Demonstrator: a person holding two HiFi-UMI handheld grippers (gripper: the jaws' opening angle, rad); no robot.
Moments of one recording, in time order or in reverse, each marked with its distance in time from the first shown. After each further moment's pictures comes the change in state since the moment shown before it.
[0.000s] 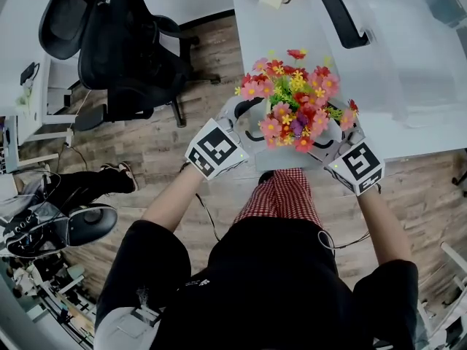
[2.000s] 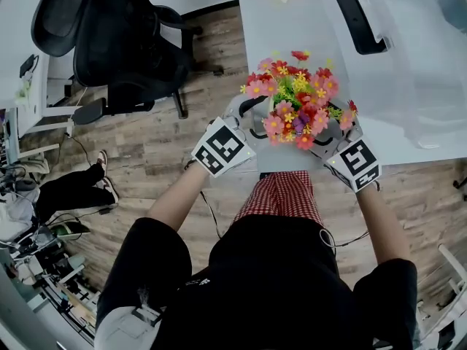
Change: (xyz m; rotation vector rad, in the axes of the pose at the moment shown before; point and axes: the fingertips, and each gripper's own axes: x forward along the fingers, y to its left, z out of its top) left arm 0.013 0.005 -0.020 -0.025 0.068 0.028; right arm 0.012 -0.007 -0.023 0.030 0.070 0.019
